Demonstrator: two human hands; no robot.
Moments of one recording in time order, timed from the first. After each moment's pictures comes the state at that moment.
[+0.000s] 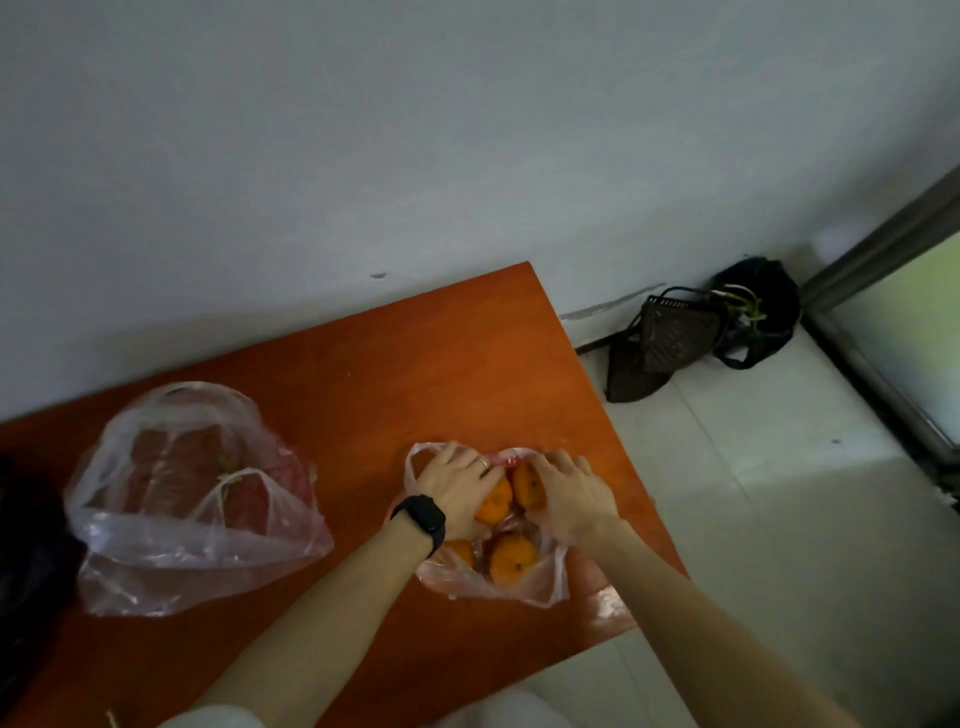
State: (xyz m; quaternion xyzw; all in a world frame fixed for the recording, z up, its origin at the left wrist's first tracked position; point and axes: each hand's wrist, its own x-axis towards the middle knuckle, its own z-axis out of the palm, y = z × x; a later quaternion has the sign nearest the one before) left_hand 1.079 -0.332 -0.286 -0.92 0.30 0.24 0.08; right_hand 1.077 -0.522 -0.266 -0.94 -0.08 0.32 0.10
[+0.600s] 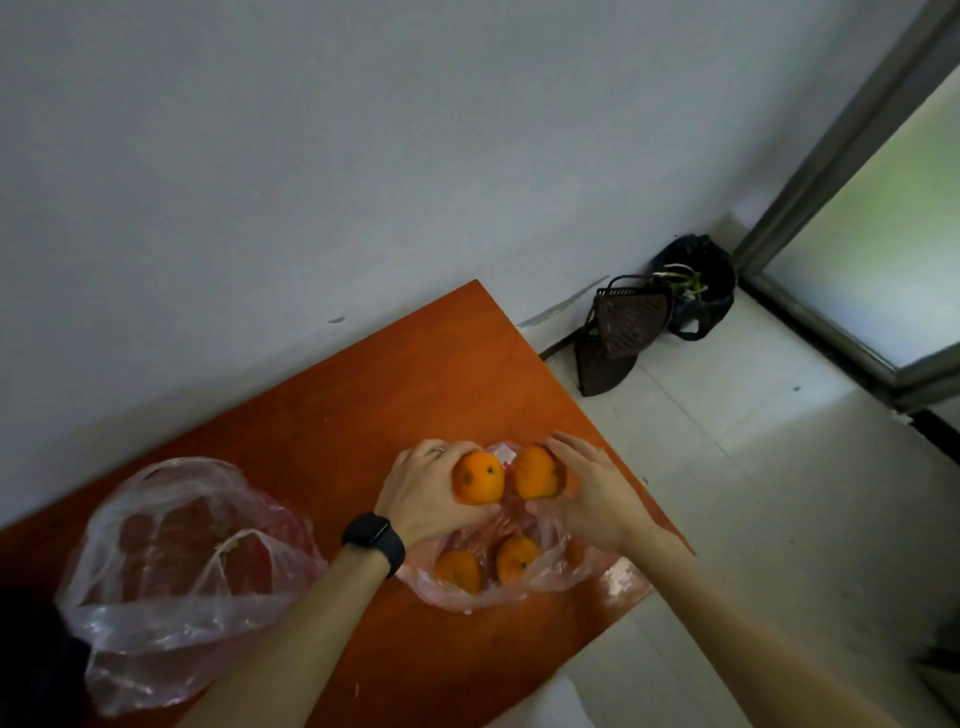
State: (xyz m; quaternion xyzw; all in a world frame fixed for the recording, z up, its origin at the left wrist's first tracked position) left_hand 1.084 -0.308 -0.218 -0.95 0.17 0.19 -0.21; right_hand 1.044 -0.553 -0.216 -0.93 0.00 0.20 0.31
